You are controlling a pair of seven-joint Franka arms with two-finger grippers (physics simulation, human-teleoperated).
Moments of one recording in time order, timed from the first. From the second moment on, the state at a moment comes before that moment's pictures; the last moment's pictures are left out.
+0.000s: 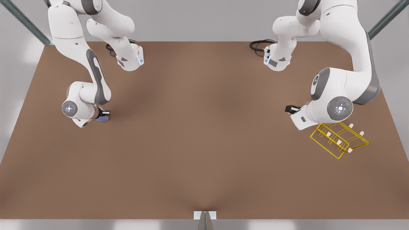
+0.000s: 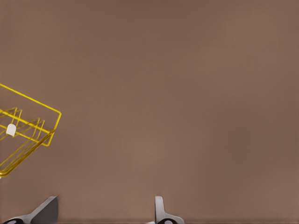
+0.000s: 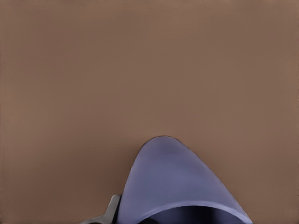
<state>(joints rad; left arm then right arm) -0.02 0.30 -0.21 -1.41 0.09 1.34 0.04 0.08 0.22 -0.20 -2.31 -0.04 2.22 -0.15</state>
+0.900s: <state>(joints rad) -0.02 0.31 -0.21 -1.36 0.09 1.30 0.04 0.65 0.94 -0.15 -1.16 1.50 2.01 -0.15</state>
